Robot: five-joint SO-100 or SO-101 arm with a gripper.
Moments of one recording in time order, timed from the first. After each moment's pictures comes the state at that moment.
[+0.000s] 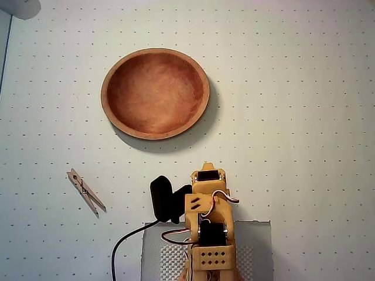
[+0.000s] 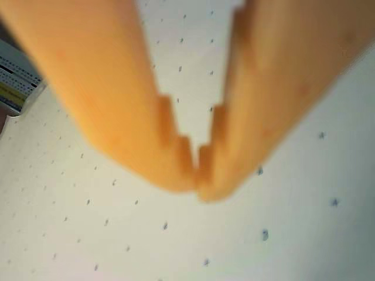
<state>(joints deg) -2.4 196.5 180.0 57.5 -1.2</state>
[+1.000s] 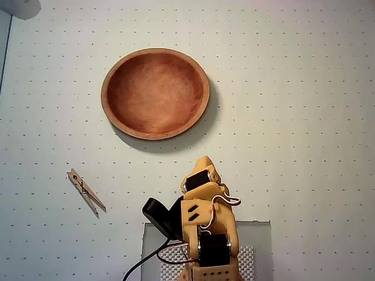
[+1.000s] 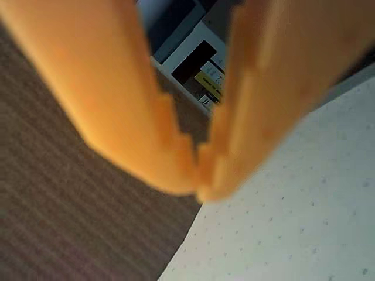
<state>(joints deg) -5.1 180.7 142.3 73.9 -27.2</state>
